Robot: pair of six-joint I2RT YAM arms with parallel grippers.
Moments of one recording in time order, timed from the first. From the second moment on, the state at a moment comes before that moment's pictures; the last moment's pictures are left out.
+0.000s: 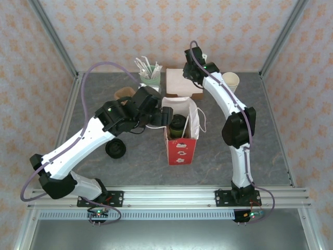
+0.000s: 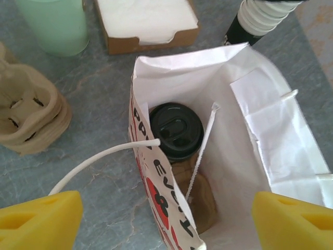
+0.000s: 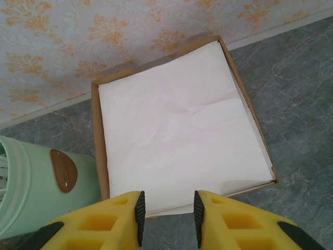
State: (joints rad) left arm -0.84 1.42 1.67 -1.10 -0.27 -0.63; right arm 0.41 2.17 2.20 -0.82 0.24 0.61
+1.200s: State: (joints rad) left arm -0.84 1.56 1.67 -1.12 -0.41 -0.73; right arm 0.39 2.43 2.37 -0.81 0.24 0.59
